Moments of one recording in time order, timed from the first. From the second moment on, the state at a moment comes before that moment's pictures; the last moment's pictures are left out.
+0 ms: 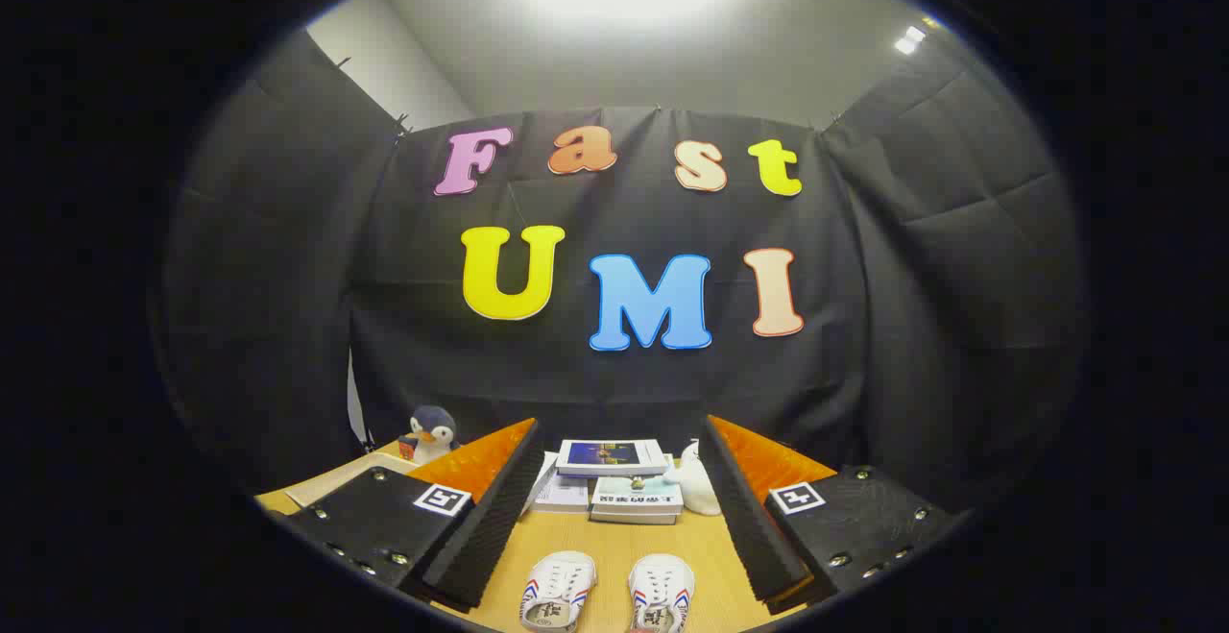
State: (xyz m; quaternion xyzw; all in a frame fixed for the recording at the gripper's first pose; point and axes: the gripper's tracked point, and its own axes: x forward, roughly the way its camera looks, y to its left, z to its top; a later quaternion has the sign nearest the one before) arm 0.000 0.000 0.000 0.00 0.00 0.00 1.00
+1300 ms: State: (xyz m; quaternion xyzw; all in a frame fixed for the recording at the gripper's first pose) arm -0.009 0.023 -0.005 -0.01 0.00 0.05 1.00
